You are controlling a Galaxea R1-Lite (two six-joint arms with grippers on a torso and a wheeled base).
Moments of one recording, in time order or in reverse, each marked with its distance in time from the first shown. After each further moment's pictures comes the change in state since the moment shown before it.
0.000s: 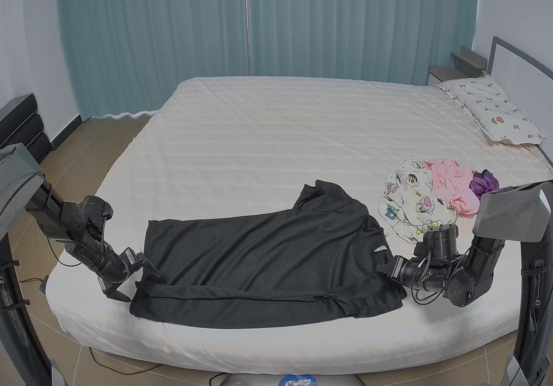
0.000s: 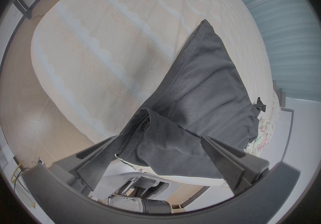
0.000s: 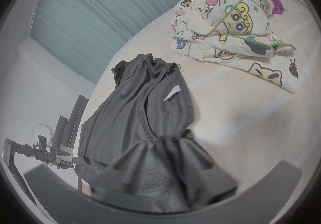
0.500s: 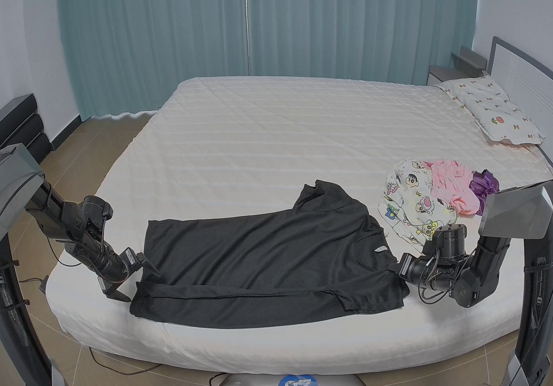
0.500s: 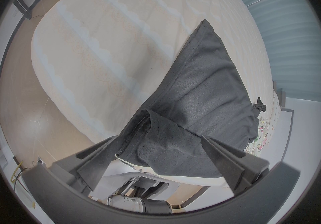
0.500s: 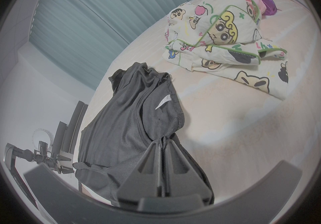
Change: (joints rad) left arm 0.000 0.000 0.000 0.000 0.000 0.000; right arm -0.039 -0.005 0.041 -0.068 0.000 0.011
